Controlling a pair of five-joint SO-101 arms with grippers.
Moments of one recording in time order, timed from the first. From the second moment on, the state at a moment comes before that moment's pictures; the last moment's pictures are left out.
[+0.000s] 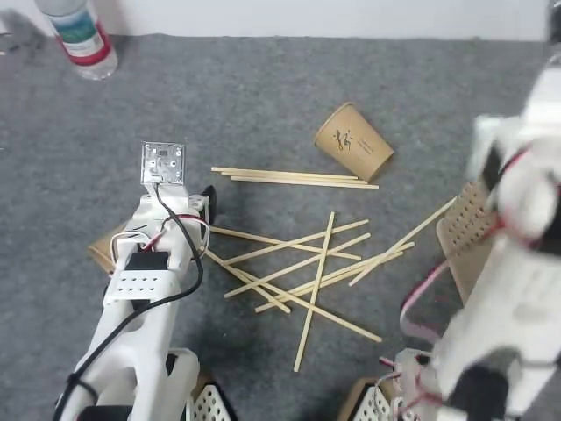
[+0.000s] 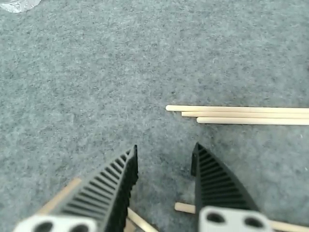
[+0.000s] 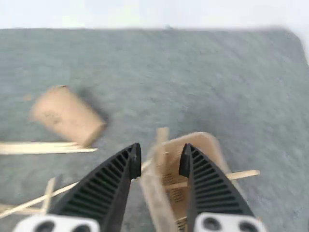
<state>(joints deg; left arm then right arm) -7.1 -34.2 71.9 18.0 2.2 7.0 -22.5 -32.4 100.7 9.8</state>
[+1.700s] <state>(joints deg) -7.1 -34.2 74.2 11.9 2.2 -17.0 -51.9 91.8 -7.0 9.5</state>
